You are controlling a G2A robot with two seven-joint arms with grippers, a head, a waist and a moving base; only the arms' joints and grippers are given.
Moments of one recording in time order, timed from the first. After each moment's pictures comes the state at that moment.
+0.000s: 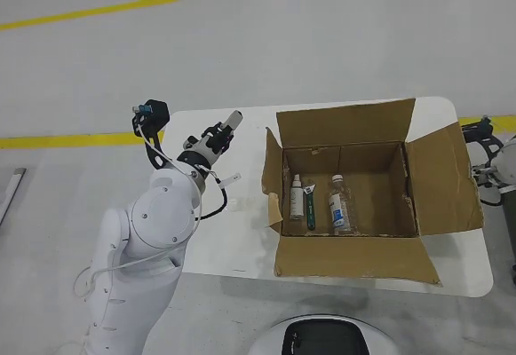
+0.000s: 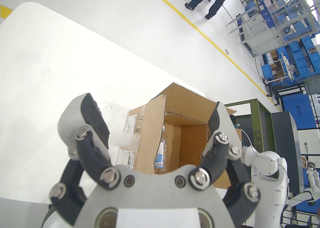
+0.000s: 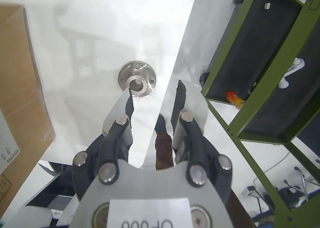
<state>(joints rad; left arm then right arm) 0.76 -1.18 -1.17 -2.01 0.61 0.83 -0.76 -0.76 -0.93 1.40 -1.26 -1.02 -0.08 1.40</state>
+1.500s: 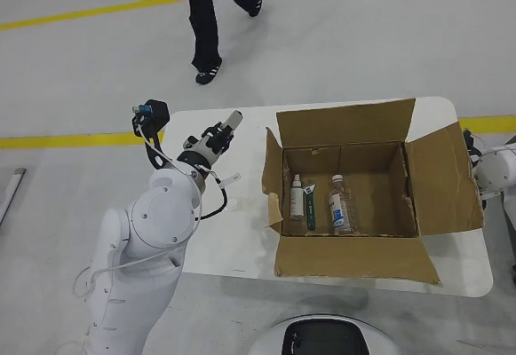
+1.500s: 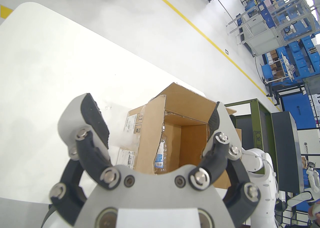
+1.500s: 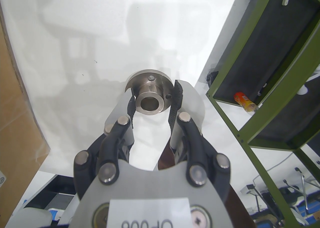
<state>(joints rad) 0.76 -1.18 -1.17 -2.01 0.61 0.83 -0.76 -0.72 -0.95 1.28 -1.12 -0.99 -0.08 1.31</state>
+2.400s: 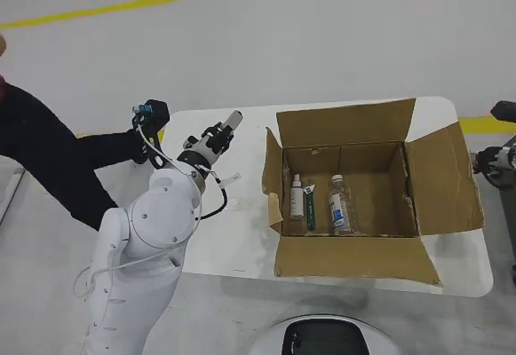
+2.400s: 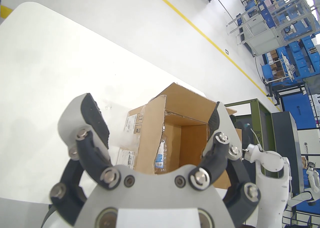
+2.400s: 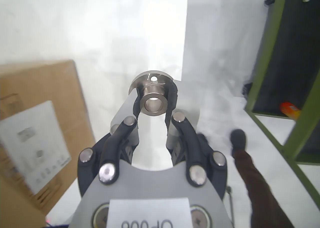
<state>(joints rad) 0.76 -1.18 -1.17 -2.01 0.61 0.83 -0.76 -0.78 -0.90 1.64 -1.19 -0.66 0.02 1.26</state>
